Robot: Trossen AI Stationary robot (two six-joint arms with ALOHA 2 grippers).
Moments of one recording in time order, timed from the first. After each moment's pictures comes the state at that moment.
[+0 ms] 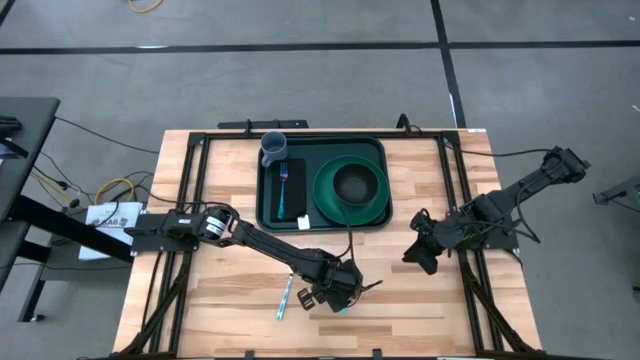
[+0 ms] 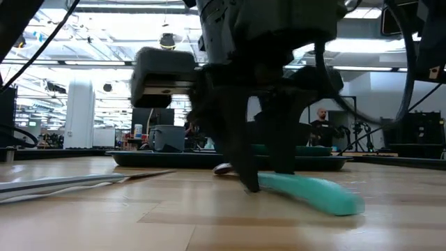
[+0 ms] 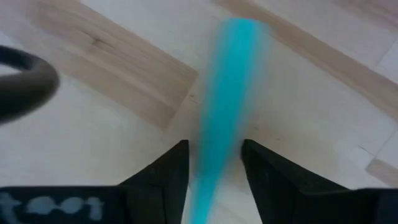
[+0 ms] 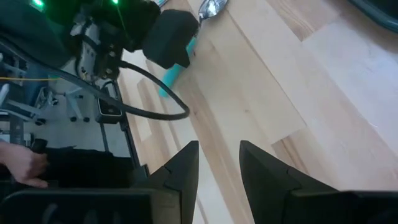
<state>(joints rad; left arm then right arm) -0.34 2.36 1.89 -0.80 0.08 0.71 0.51 0.81 0.58 -0.54 0.05 1.08</state>
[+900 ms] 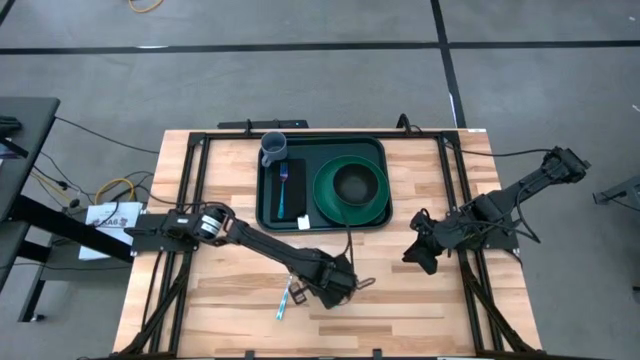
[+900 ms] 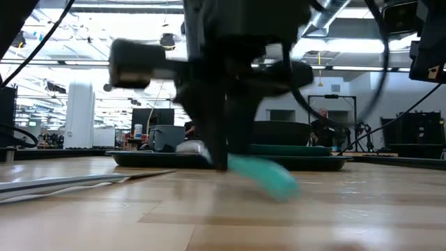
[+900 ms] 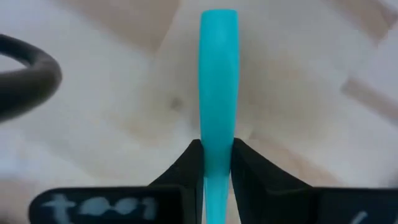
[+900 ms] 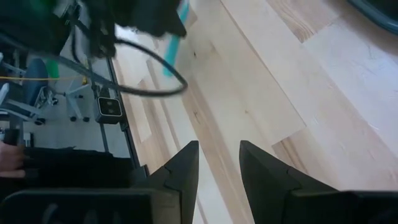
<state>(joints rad) -0.35 2.30 1.90 -0.97 -0.04 0.71 0.51 0.81 0.58 -0.54 0.05 1.07</state>
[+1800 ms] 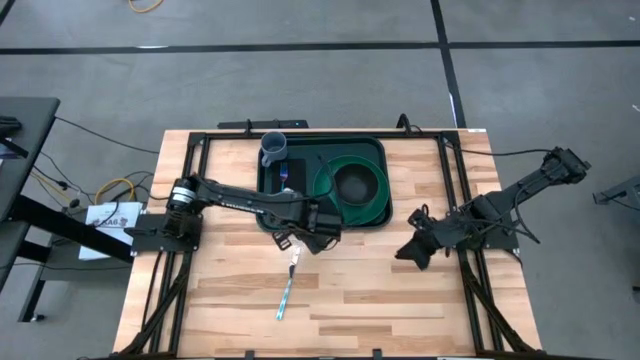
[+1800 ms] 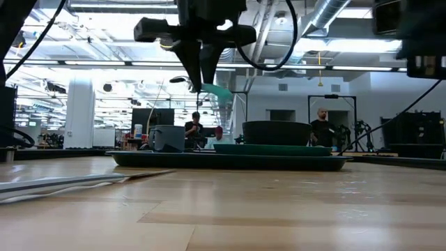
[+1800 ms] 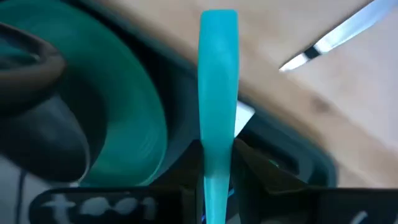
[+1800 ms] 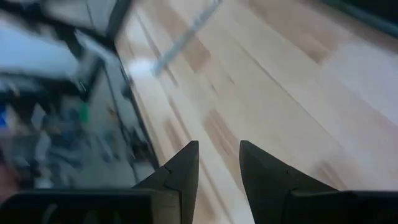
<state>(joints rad) -0.14 2.02 1.85 -1.28 -0.27 0.85 0.49 0.84 0.58 -0.41 0.12 1.22</state>
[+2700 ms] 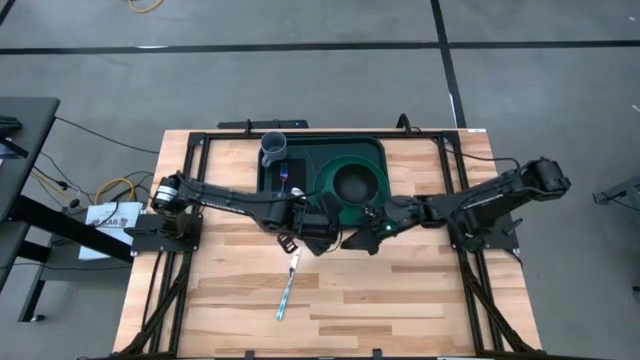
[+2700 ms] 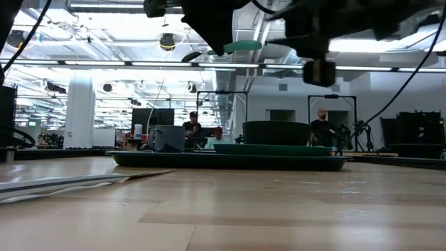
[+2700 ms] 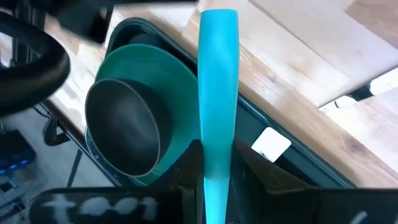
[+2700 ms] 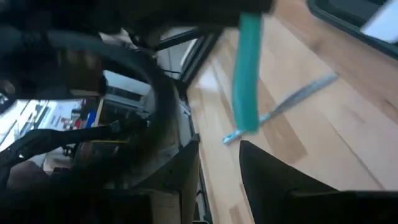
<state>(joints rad) -0.19 1.91 1.85 -1.13 -0.34 0.82 0.15 1.36 0.68 0.34 -0.20 1.03</state>
